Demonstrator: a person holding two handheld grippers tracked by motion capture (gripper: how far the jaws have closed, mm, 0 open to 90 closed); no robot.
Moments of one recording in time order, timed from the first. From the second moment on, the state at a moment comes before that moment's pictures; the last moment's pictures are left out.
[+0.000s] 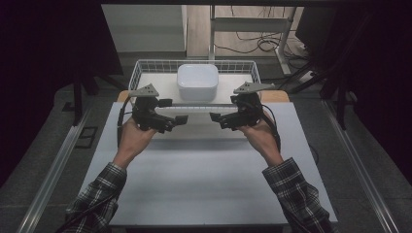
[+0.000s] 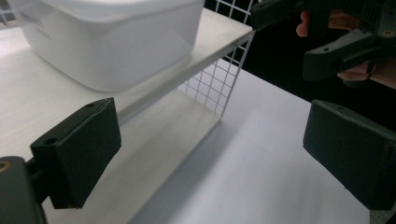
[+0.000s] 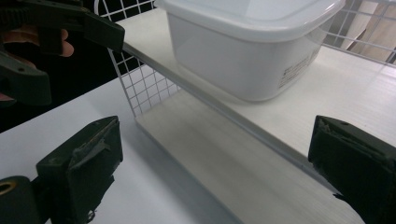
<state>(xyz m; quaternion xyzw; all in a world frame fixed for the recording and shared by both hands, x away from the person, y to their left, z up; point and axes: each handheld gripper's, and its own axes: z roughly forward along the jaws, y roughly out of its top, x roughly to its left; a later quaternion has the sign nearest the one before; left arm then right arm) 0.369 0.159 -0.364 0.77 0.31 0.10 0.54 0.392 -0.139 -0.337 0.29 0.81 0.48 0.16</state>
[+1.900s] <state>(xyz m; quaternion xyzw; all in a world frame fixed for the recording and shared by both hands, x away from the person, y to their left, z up) 0.296 0.153 -0.457 0.78 0.31 0.09 0.53 0.329 -0.170 -0.418 0.29 0.82 0.47 0.16</state>
